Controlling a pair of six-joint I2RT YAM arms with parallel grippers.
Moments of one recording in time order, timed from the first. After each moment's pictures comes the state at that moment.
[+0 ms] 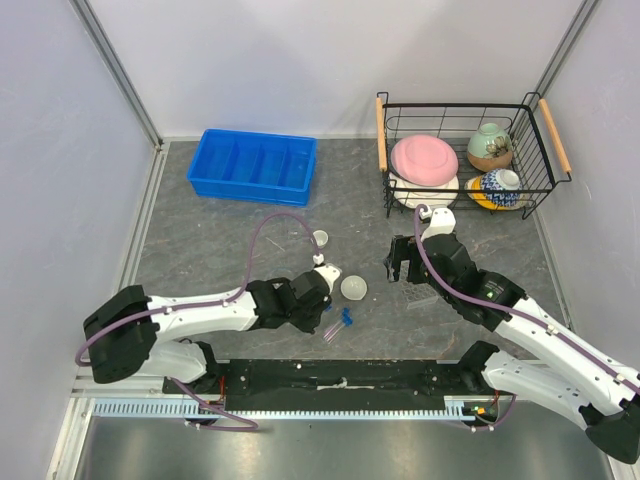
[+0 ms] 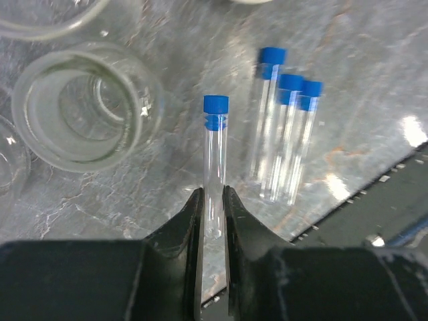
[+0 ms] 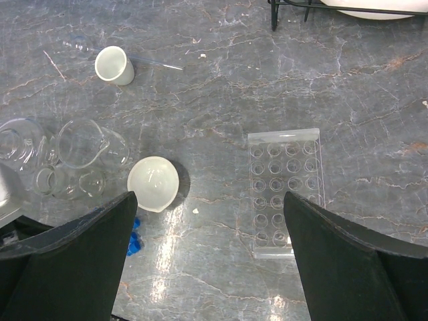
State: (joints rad) left arm -1.10 1.34 0.66 -0.34 -0.14 -0.45; right arm 0.76 0.83 0.76 -0.51 0.36 0.48
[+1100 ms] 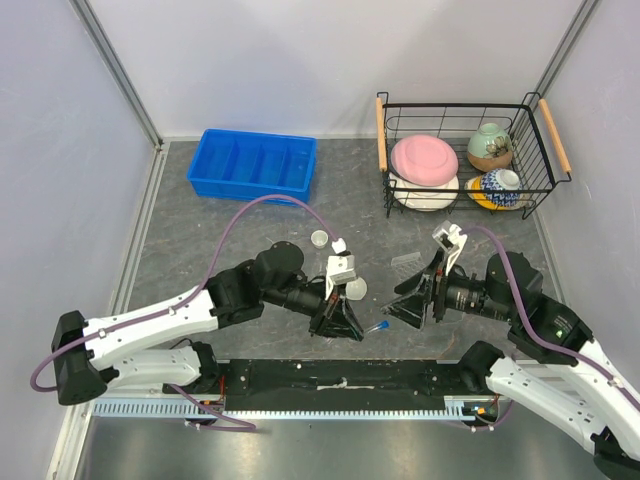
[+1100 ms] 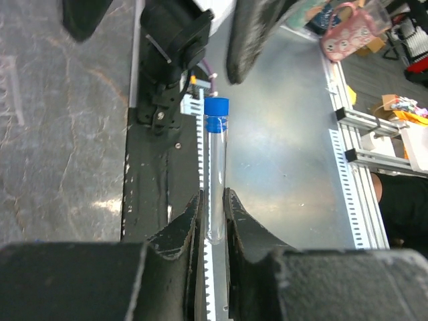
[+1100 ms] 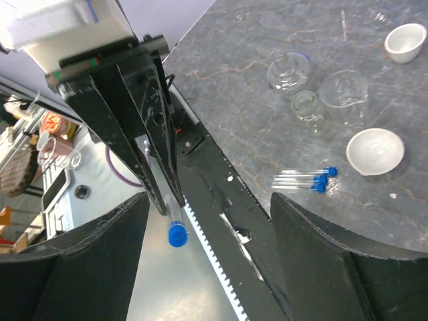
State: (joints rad) left arm -1.11 1.08 0.87 -0.15 0.63 -0.29; right arm 0.76 0.55 0.89 -0.61 -0.39 0.50
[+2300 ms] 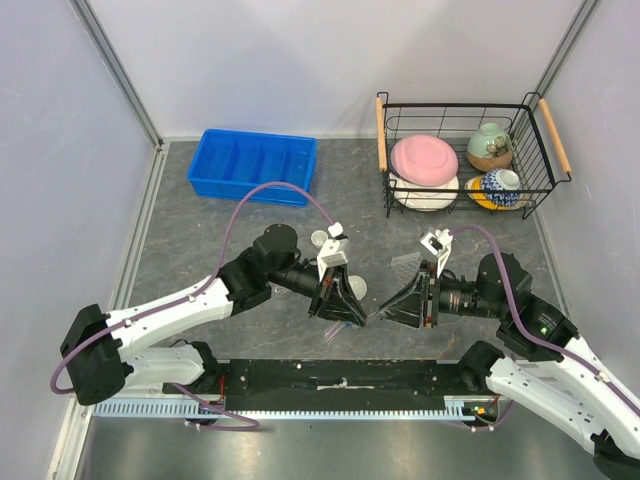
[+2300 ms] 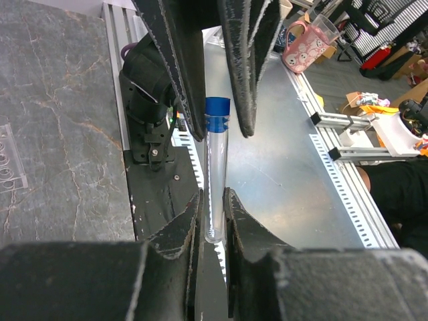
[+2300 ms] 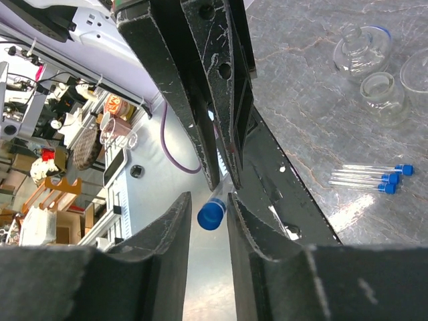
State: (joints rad) left arm -0.95 1.17 0.81 0.19 0.96 -0.28; right arm 0.76 0.54 0.79 -0.46 -0.59 0.65
